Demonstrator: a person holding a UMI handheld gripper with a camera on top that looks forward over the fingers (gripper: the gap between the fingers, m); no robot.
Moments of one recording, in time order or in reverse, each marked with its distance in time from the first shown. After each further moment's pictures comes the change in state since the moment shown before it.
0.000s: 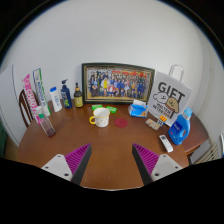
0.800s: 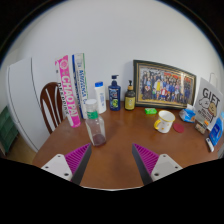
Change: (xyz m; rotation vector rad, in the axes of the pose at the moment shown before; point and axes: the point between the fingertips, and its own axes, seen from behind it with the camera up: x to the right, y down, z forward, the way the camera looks) arm -0.294 0.012 0.081 0.090 -0.231 -0.044
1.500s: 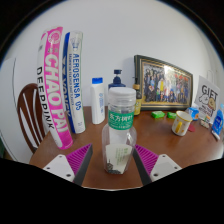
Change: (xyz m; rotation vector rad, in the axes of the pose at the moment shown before) arm -0.060 -0.022 0.176 0.107 0.235 0.078
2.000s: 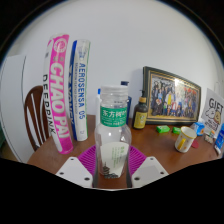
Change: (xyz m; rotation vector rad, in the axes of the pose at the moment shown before) arm 0.005 -0.034 0.007 0.105 -0.105 -0.089
